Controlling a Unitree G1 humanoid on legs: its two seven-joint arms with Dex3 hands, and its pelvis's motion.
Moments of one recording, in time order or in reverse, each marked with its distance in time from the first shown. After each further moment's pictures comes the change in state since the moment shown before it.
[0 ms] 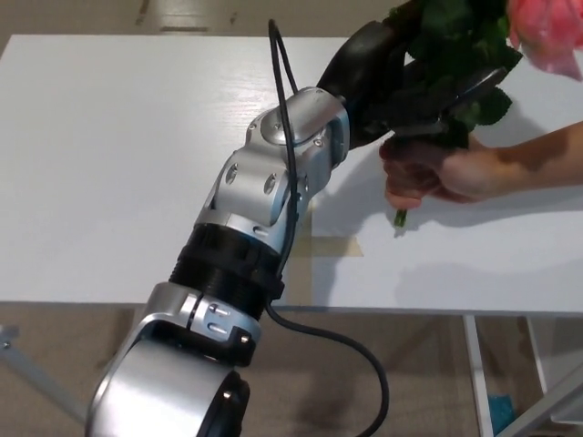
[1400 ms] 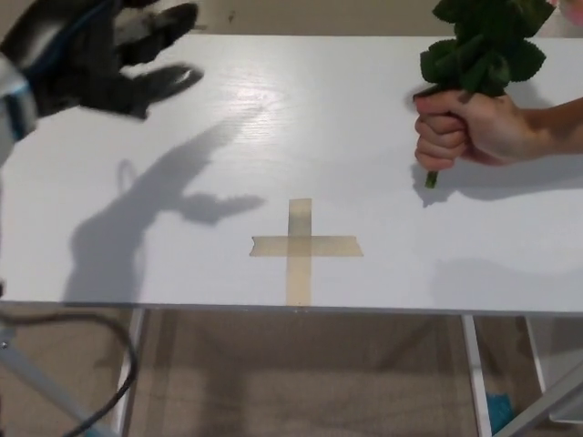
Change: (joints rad) left_arm 0.304 0.654 0.166 -0.434 -0.011 -0.003 -0.379; right_arm 0.003 -0.008 -0.001 0.000 -0.003 0.018 0.011
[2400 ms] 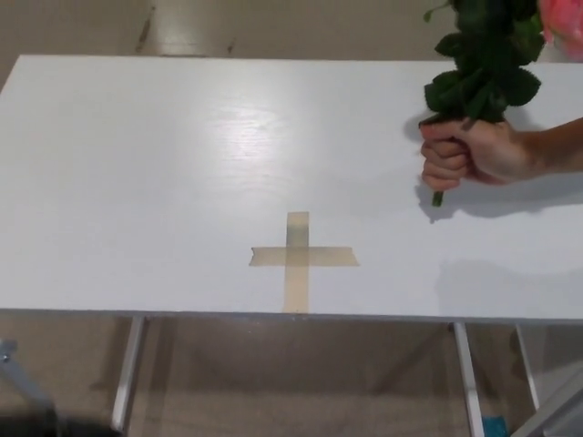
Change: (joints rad) left_arm 1.278 -0.097 0.289 -0.446 -0.180 -0.110 -0.259; right_arm 0.080 0.001 0.031 0.008 -0.005 0.001 -0.001
